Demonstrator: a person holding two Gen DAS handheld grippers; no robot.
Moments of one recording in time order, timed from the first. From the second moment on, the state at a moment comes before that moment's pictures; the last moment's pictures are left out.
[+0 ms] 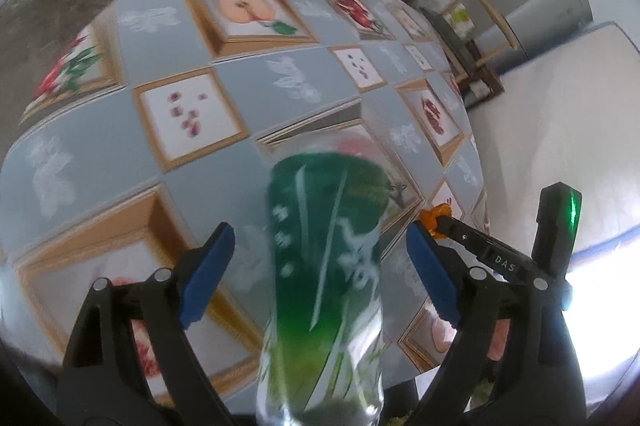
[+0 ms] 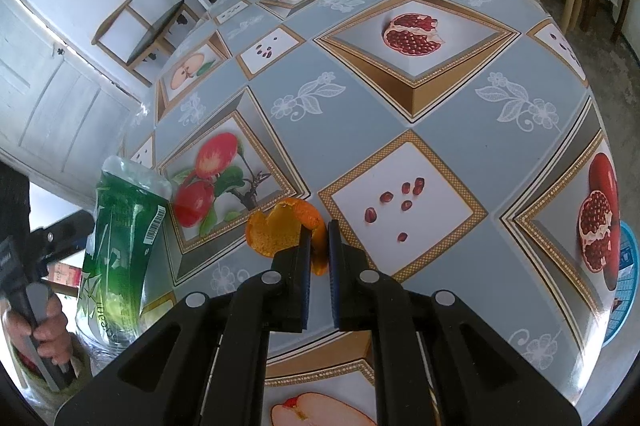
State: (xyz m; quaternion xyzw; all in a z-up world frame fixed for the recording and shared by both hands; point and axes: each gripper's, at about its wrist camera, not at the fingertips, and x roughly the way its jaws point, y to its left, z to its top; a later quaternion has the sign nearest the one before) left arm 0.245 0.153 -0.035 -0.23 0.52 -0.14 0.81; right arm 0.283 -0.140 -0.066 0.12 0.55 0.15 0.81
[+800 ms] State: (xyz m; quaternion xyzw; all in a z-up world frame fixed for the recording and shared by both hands) left arm 0.256 0.129 -0.042 -0.17 0.53 -0.14 0.82; right arm 0.284 -0.141 -0.068 0.13 0.54 0.15 0.82
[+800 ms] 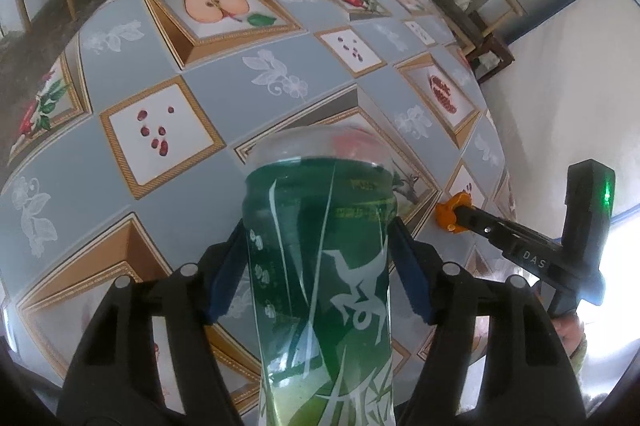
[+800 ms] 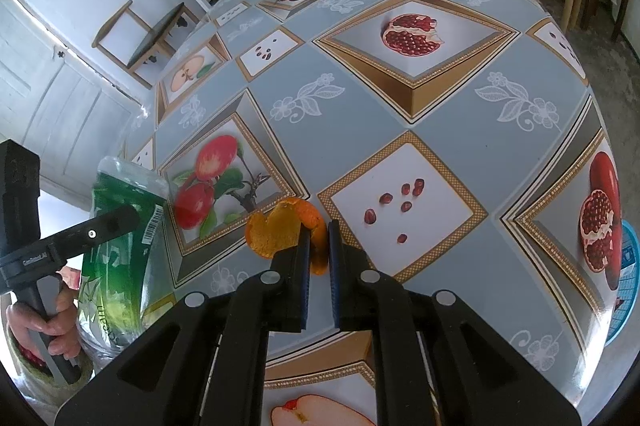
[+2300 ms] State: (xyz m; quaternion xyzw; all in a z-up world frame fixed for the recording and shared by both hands) left arm 0.192 0.112 0.073 -0.12 0.37 -0.16 0.91; right arm 0.263 -0.143 0.000 0.17 0.47 0.18 0.85
